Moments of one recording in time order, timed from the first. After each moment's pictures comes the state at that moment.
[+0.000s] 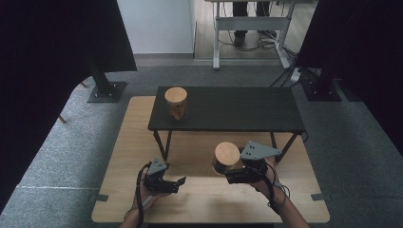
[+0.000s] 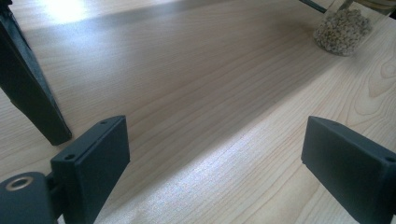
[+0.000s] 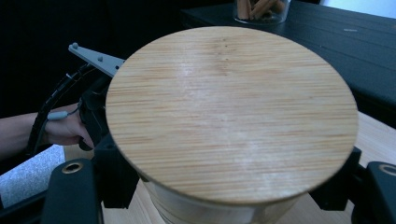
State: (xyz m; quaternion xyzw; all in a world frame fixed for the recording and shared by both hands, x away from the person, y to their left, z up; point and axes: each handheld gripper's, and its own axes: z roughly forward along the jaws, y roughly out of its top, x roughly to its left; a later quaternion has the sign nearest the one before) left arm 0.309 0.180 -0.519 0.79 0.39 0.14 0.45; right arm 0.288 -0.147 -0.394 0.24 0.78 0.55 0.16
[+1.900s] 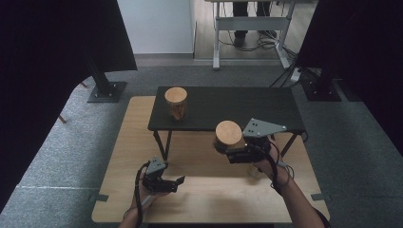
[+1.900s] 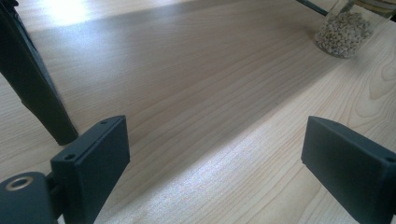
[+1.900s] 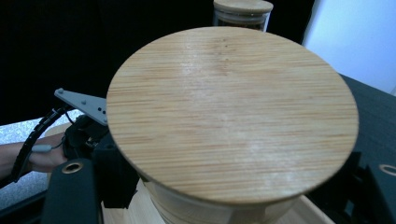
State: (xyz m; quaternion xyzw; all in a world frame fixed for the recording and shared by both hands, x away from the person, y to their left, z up) left arm 0.310 0.184 -0.517 0.79 0.39 0.14 0.45; right arm 0.316 -0.148 -0.339 0.23 0.78 0.55 0.18
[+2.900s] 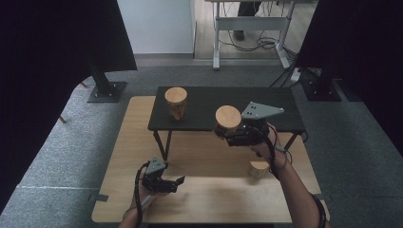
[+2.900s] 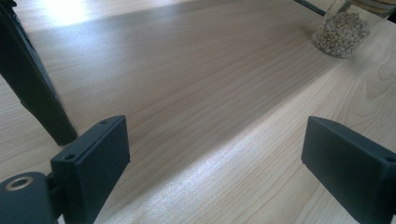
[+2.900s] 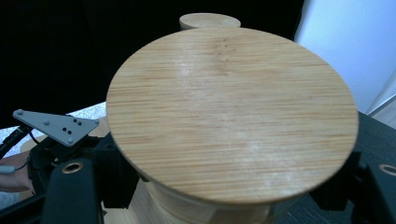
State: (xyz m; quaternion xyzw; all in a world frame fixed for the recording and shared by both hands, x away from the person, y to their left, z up) left arm 0.310 0.184 -0.517 0.79 0.39 0.14 0.45; right arm 0.353 -0.148 -0.324 0.24 0.78 0.55 0.19
